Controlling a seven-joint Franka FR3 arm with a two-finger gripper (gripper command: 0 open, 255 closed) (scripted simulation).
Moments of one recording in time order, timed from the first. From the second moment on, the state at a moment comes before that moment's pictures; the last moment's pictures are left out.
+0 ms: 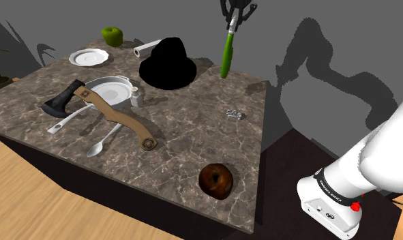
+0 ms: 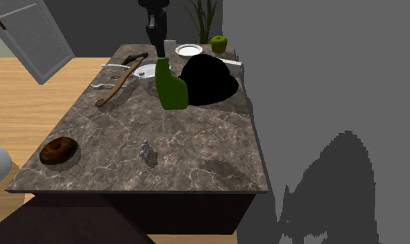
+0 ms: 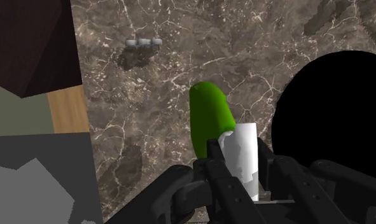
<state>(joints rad) 0.03 0.19 -0.03 -1.46 0.03 1.64 0.97</state>
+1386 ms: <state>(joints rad) 0.32 0.30 0.14 -1.32 -0.01 1.62 1.44</state>
